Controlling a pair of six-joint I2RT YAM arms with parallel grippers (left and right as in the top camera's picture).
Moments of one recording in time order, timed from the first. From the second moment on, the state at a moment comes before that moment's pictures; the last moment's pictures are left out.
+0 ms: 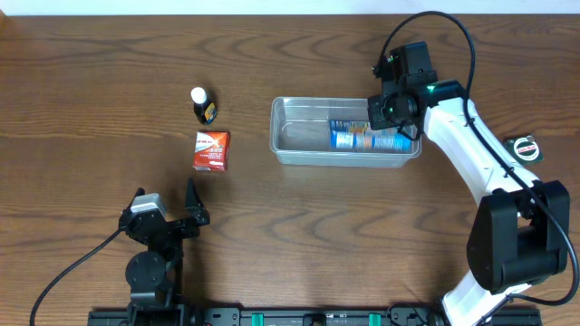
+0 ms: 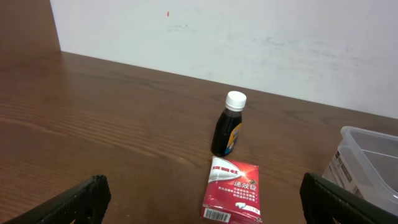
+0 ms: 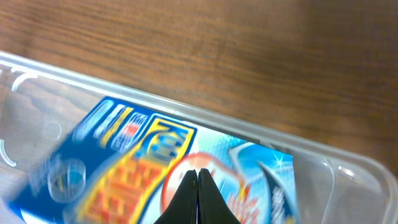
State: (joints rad) left arm 0.00 0.01 0.04 -0.14 -0.11 -0.18; right arm 0.23 1.84 1.39 -0.68 -0.07 0.08
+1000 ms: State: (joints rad) left arm 0.00 0.01 0.04 -0.14 -0.11 -0.18; right arm 0.39 1.80 1.39 -0.66 -0.02 0.26
